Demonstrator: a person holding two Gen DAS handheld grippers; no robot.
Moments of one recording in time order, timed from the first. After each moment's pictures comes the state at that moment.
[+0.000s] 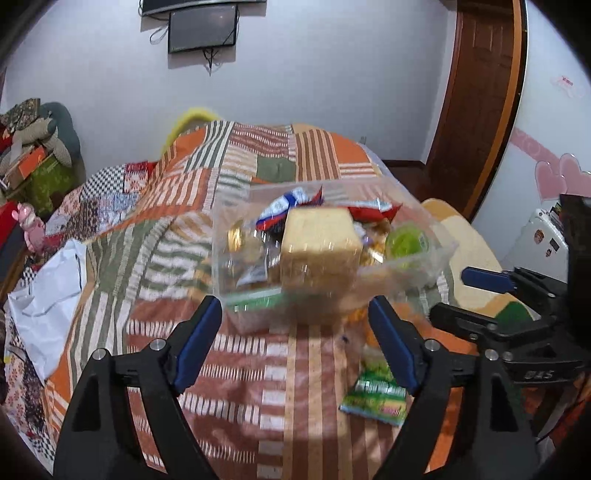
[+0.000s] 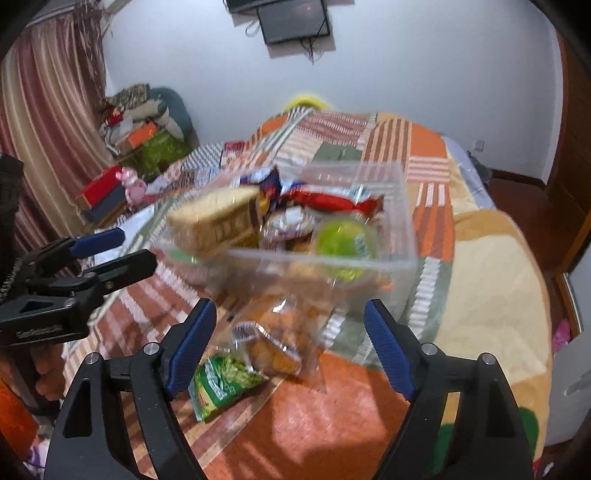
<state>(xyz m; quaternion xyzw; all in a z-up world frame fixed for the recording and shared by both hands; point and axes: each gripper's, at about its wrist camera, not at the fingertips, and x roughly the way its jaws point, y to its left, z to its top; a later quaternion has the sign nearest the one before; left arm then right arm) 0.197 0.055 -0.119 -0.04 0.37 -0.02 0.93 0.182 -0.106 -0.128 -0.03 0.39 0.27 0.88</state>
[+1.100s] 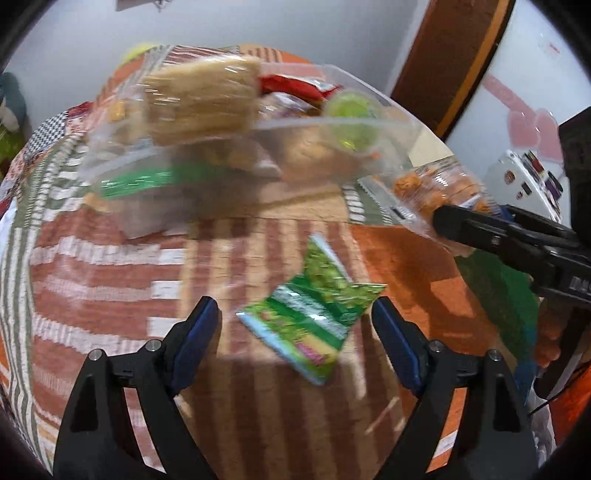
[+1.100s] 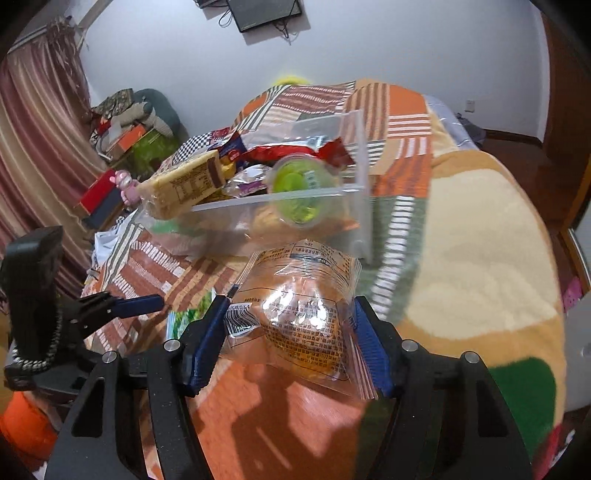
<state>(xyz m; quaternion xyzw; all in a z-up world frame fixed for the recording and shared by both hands) 0.201 -0.005 -0.197 -0.04 0.49 -0.12 0.86 0.170 -0.156 -0.147 0.02 0.42 0.25 0.87</state>
